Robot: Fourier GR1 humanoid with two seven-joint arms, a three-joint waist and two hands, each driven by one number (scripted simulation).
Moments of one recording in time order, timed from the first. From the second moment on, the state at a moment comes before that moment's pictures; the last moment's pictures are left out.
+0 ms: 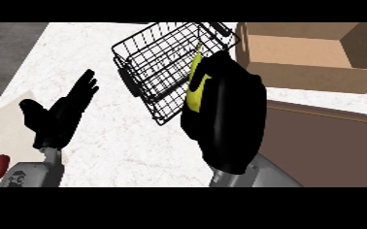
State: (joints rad) left arm -0.12 0.28 -0.04 -1.53 0.17 -0.01 0.20; right arm -0.68 -0.01 0.58 -1.80 1.27 0.03 1.20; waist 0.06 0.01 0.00
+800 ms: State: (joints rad) left arm -0.11 0.27 -0.03 -1.54 0.17 -0.01 0.21; right arm -1.00 -0.01 0.48 -1.27 1.10 -0.12 1.19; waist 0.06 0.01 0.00
